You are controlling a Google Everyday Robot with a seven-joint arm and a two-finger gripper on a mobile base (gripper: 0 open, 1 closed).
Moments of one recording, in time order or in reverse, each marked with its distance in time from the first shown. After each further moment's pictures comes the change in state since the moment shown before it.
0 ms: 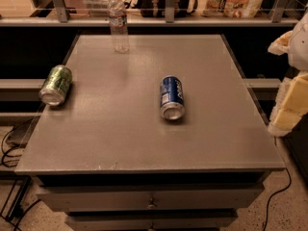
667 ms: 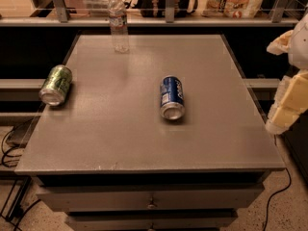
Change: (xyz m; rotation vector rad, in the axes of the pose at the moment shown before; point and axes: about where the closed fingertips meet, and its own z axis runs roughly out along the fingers) arm -0.002 -0.003 0.002 -0.009 -0.046 0.013
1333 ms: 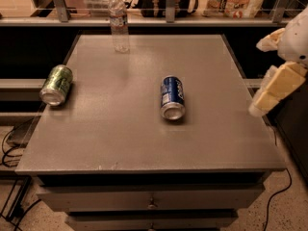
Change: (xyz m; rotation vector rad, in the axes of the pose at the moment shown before) arm -0.012 -0.038 0.026 -0.023 -0.183 0.056
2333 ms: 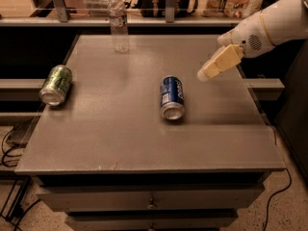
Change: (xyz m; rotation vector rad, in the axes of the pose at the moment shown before) arm -0.074 -0.086 0.086 -0.075 -0.363 0.195
